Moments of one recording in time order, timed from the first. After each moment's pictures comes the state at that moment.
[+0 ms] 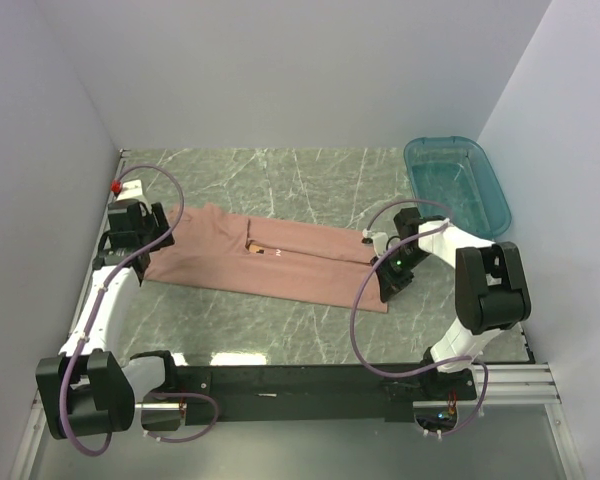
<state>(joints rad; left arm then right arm) 0.11 1.09 0.77 -0.27 -0.11 -0.15 0.14 1.66 0.94 -0.87 -0.44 -0.48</state>
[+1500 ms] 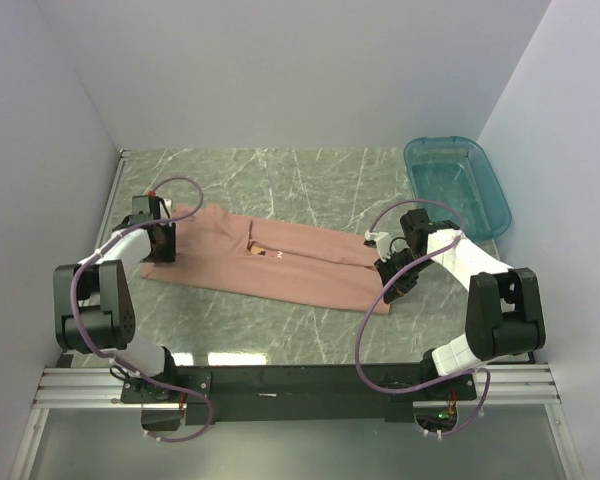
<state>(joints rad) 0.11 1.54 0.89 -0.38 -0.13 0.07 0.14 1.49 0.89 -0.92 -0.46 -0.57</state>
